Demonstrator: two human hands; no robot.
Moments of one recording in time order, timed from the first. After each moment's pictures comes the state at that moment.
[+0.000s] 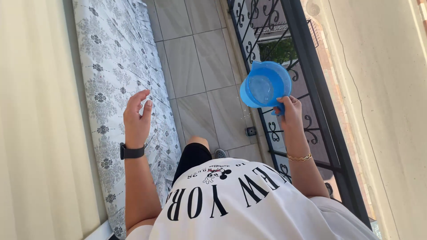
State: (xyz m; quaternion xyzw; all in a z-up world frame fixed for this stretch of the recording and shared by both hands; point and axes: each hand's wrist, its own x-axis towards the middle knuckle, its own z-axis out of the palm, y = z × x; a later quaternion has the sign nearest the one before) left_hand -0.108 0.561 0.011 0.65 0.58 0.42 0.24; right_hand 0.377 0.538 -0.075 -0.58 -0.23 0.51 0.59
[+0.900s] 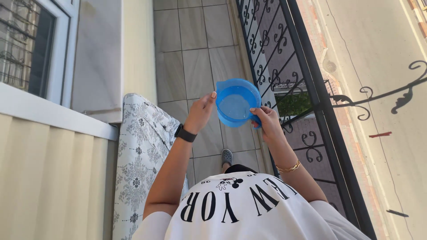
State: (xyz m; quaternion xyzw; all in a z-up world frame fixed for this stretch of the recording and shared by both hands) left_hand -0.078 1.578 -0.003 0.64 0.57 0.34 0.39; right_hand 0.179 1.538 -0.024 -0.53 -0.32 0.59 0.51
